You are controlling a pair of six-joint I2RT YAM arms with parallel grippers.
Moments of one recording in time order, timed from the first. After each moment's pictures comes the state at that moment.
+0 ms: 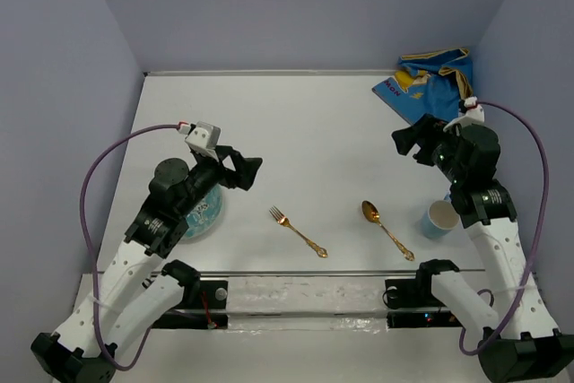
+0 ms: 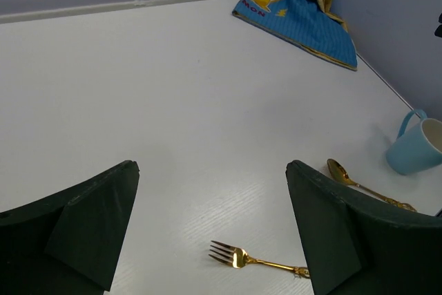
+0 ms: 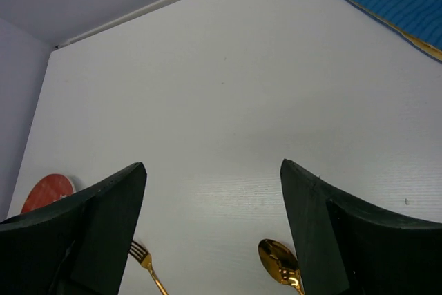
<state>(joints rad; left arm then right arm) -0.50 0.66 0.70 -0.13 0.10 -0.25 0.09 0.80 0.92 -0.38 -0.15 0.48</state>
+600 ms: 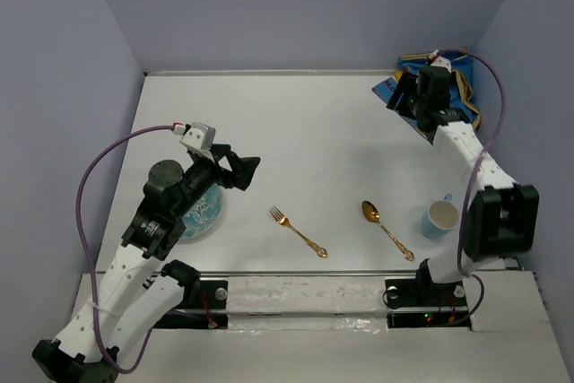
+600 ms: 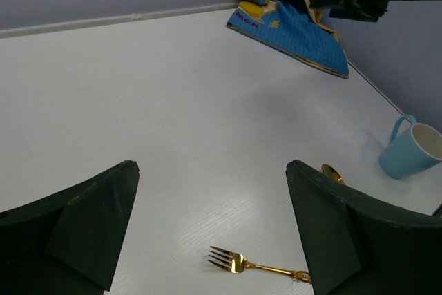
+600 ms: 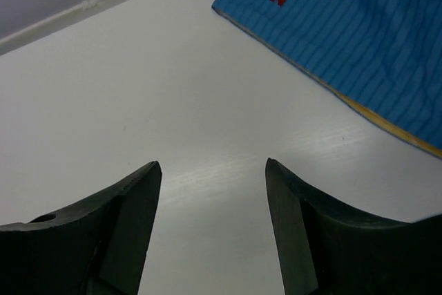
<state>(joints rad) -0.47 0.63 0.70 -0.12 0.15 -0.26 0.09 1.45 1.23 -0.27 0.13 0.41</state>
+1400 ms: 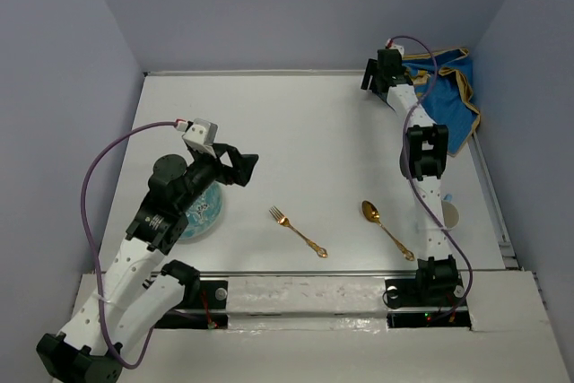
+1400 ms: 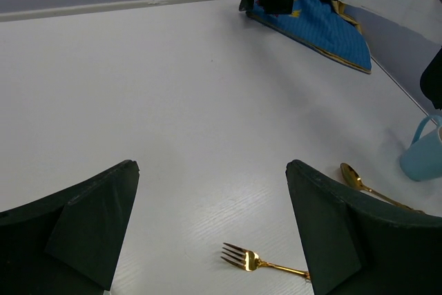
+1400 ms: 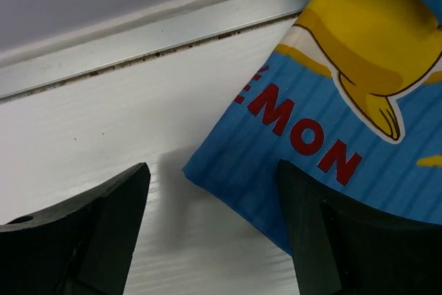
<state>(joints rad) -0.44 0.68 0.70 -0.11 0.14 -0.25 0.09 2.72 2.53 -0.43 0.27 0.26</state>
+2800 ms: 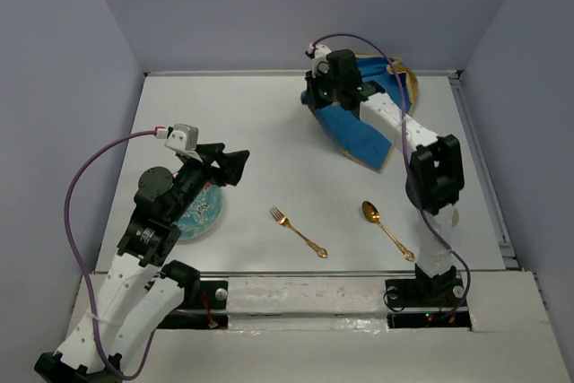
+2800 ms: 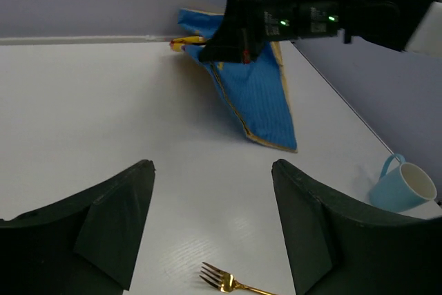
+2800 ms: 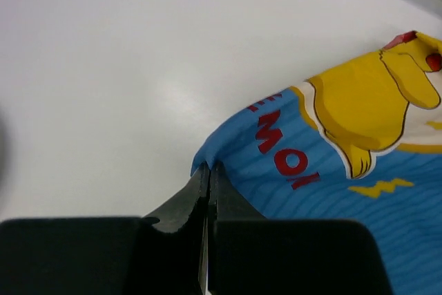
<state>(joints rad) -0.42 0.58 0.68 -0.08 0.11 -0.33 0.40 2.15 1.95 -0.38 -0.19 0.03</state>
